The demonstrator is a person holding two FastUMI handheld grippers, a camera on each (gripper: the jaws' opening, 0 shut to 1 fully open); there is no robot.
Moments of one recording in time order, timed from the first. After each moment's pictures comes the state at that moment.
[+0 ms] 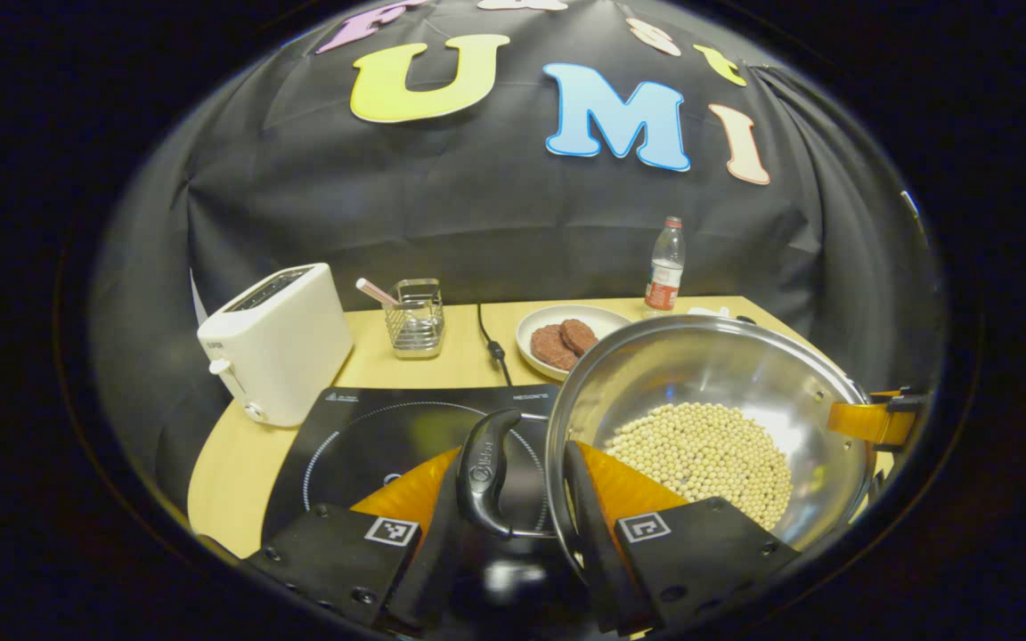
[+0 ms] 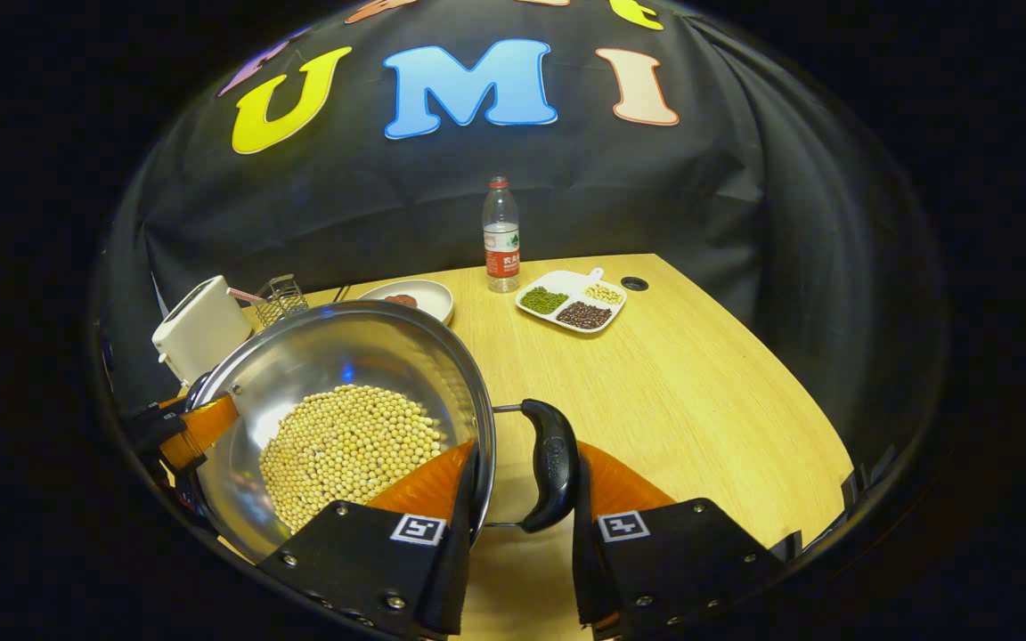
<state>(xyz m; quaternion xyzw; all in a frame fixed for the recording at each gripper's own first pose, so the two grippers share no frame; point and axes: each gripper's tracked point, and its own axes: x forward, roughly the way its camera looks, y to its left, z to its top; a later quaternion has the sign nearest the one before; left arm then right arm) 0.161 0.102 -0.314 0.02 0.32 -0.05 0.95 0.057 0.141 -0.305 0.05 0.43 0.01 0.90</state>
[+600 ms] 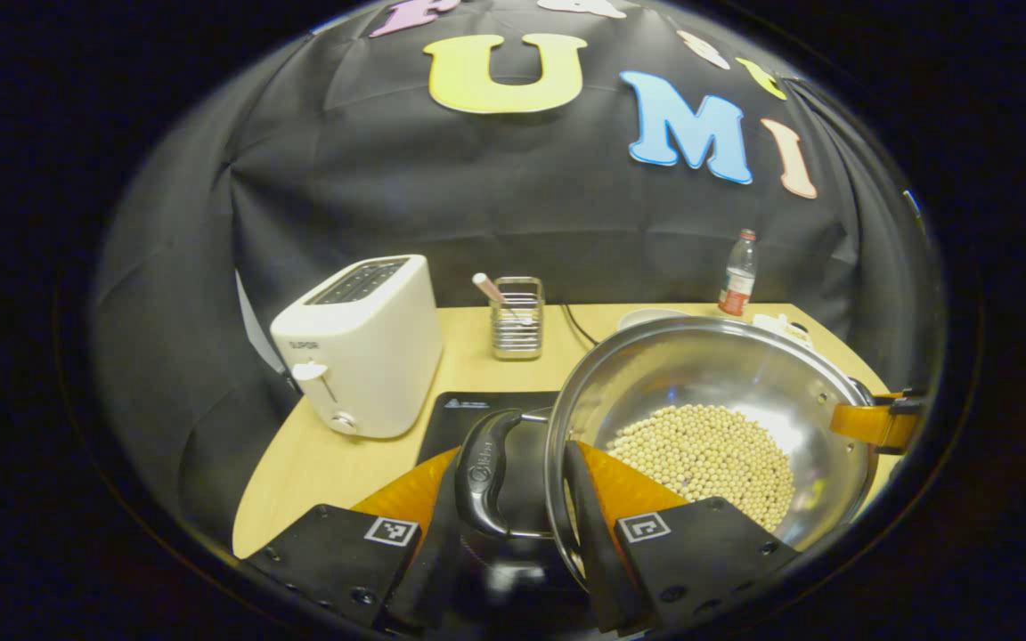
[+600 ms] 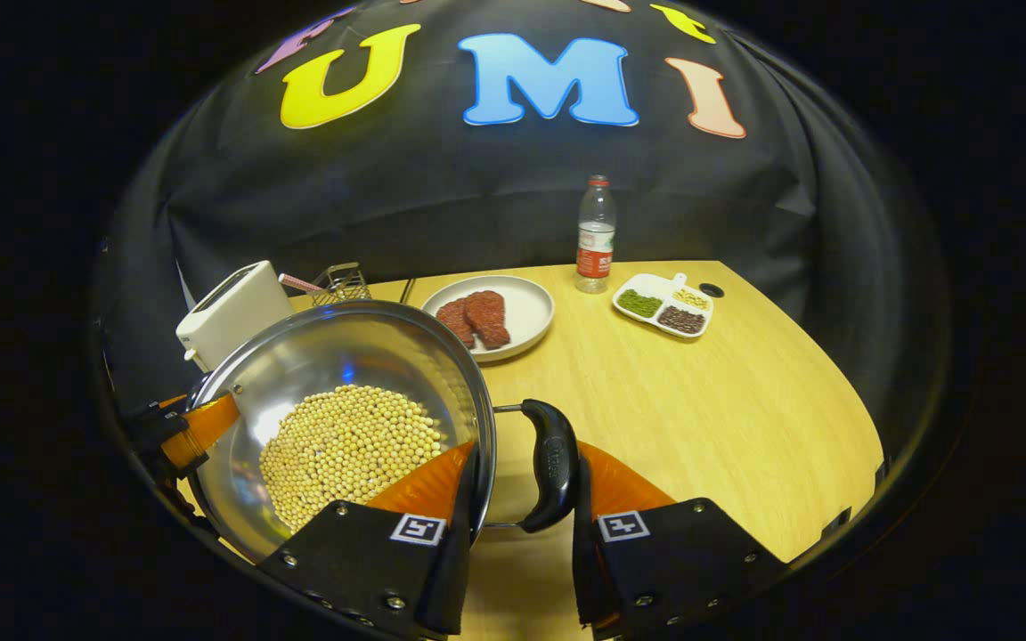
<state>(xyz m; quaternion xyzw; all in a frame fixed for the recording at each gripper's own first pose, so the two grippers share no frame) 0.165 0.244 -0.321 0.02 0.32 0.01 0.95 0.074 0.276 -0.308 0.04 0.43 0.06 0.90</state>
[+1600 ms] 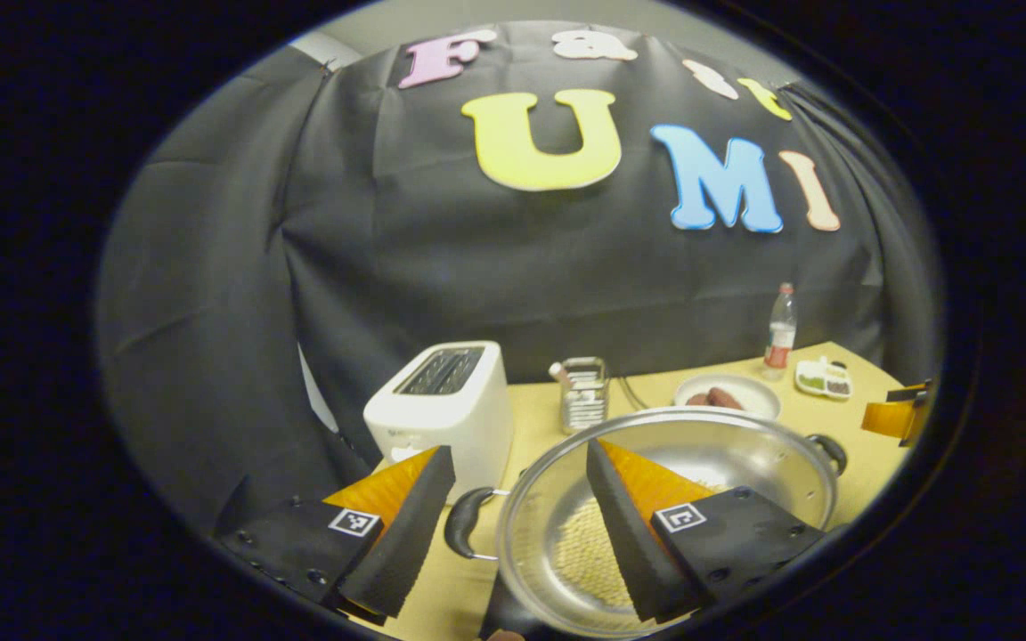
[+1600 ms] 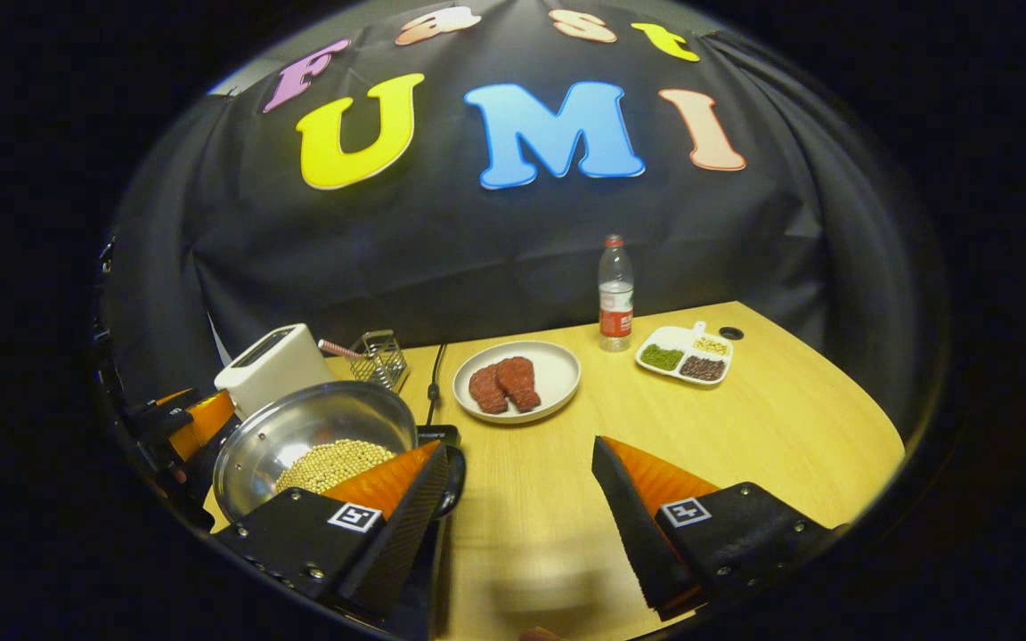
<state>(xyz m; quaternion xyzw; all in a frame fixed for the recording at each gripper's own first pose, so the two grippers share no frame) 0.175 0.254 -0.211 0.06 0.18 0.05 0.98 0.085 0.241 -0.253 0.11 0.32 0.06 0.94</state>
